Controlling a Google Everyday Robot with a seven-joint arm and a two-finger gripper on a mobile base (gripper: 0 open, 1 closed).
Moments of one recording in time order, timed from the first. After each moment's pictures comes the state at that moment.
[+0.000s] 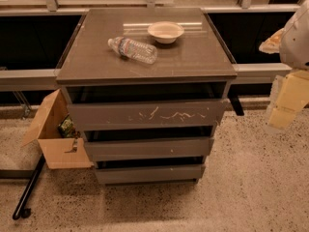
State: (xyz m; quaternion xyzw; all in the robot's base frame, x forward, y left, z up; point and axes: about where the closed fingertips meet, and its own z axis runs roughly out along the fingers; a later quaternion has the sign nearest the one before) arm 0.438 -0.217 0.977 -0.60 0.78 -0.03 0.16
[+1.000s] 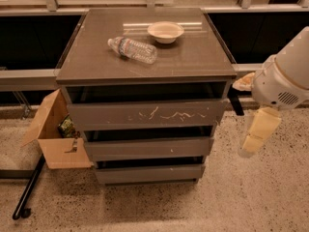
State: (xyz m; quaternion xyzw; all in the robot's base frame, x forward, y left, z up) arm 0.449 -0.198 0.882 -0.62 0.77 0.07 0.17
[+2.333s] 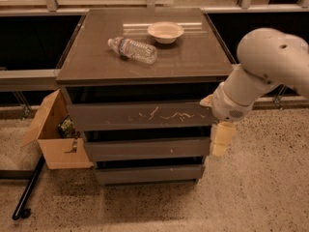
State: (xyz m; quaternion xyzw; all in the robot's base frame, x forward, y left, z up) arm 0.506 -0.161 0.769 -0.68 0.72 0.09 0.13
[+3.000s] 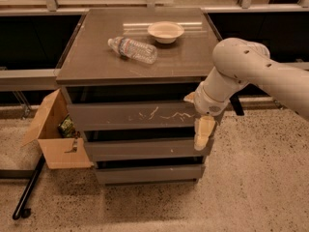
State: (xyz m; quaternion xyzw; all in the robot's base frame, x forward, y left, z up) arm 0.572 -0.134 0.722 -0.71 0.68 0.08 0.14
